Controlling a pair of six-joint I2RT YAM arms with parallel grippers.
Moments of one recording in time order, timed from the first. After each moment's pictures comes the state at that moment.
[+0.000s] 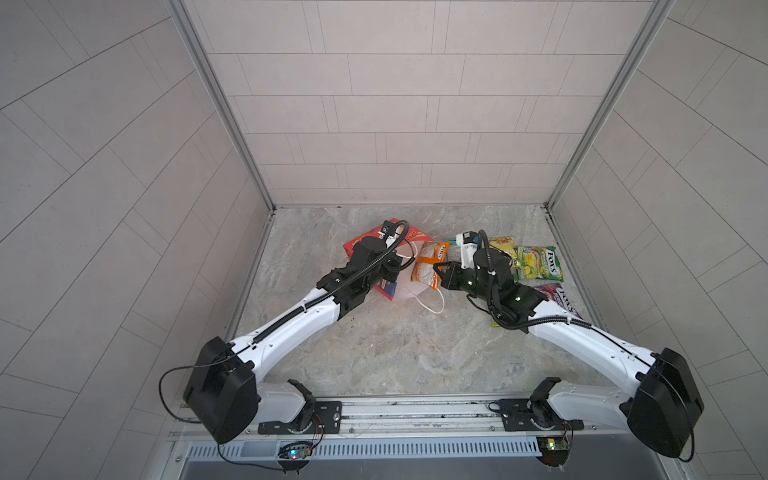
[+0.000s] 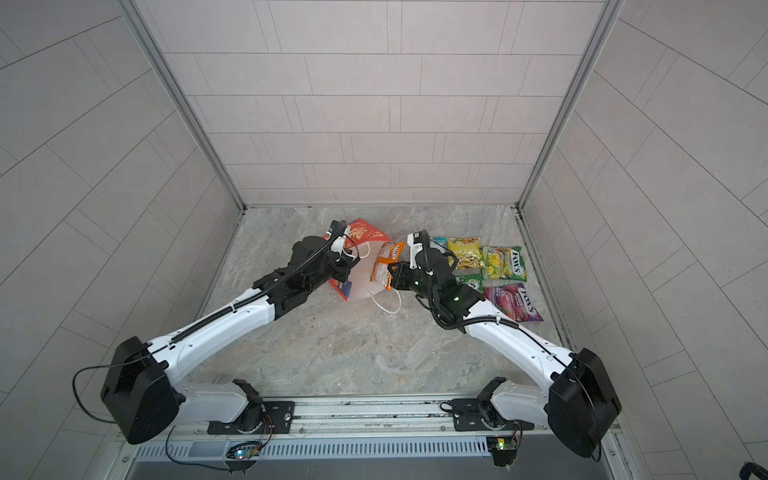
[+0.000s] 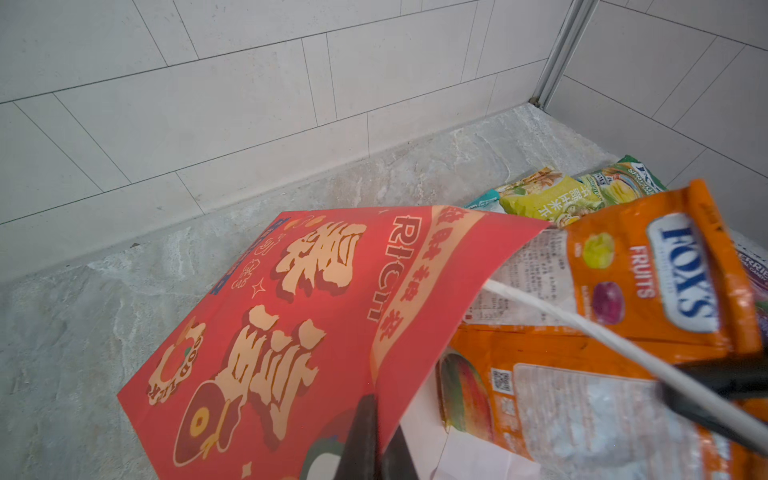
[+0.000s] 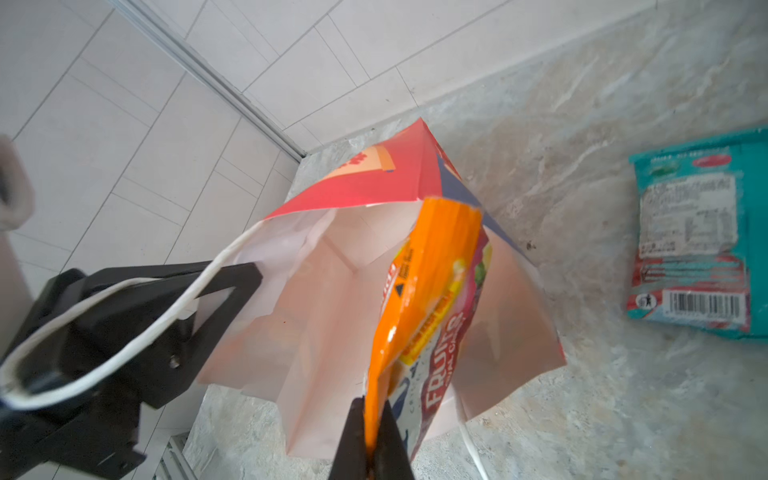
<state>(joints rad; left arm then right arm) -0.65 1.33 1.02 -0.16 -0.18 -0.08 0.59 1.18 0.87 -0.09 -0.11 0.66</state>
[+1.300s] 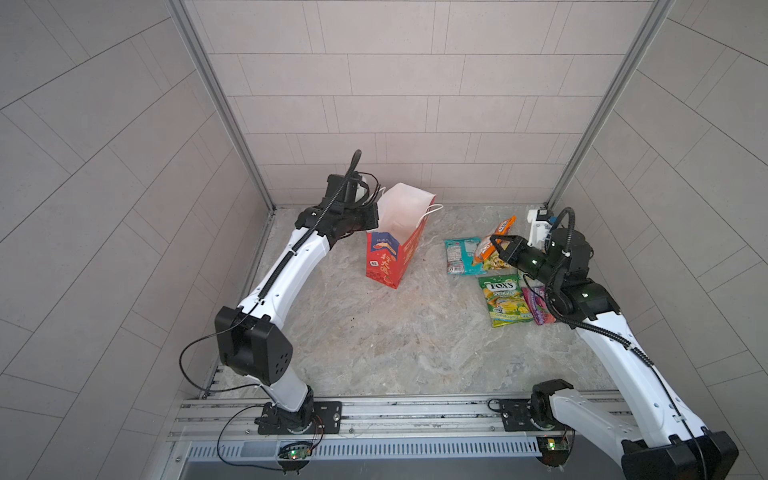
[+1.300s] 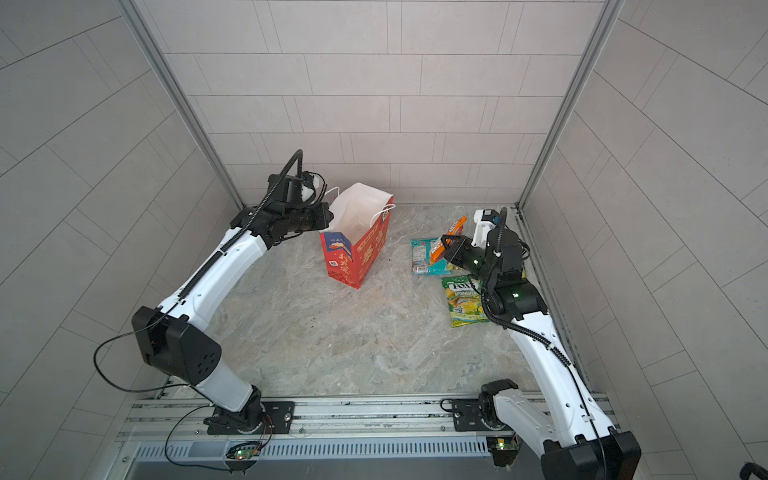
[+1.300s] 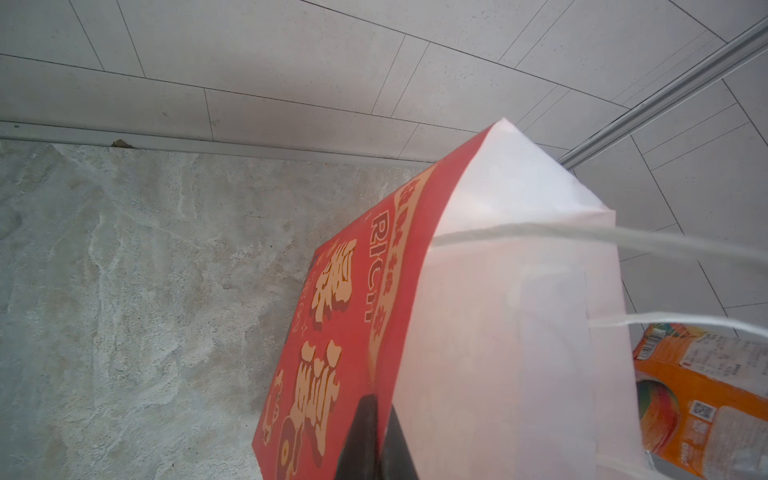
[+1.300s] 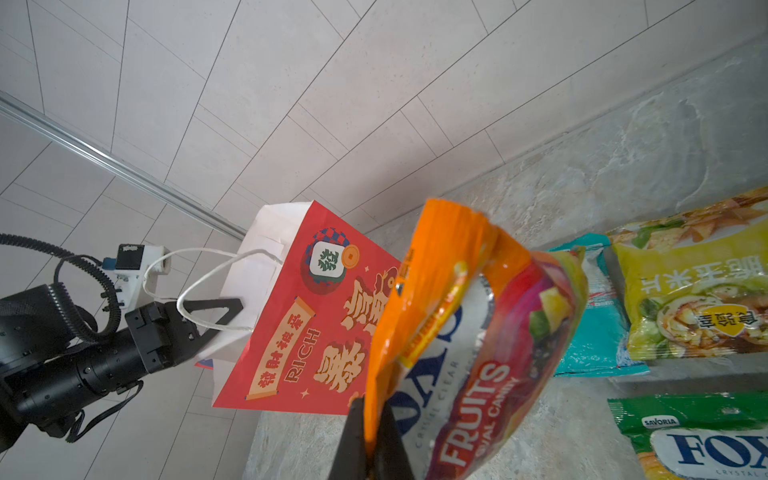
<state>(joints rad) -0.33 1.63 1.66 -0.68 0.18 -0.39 0.14 0.97 0.95 -0.27 -0.33 0.73</state>
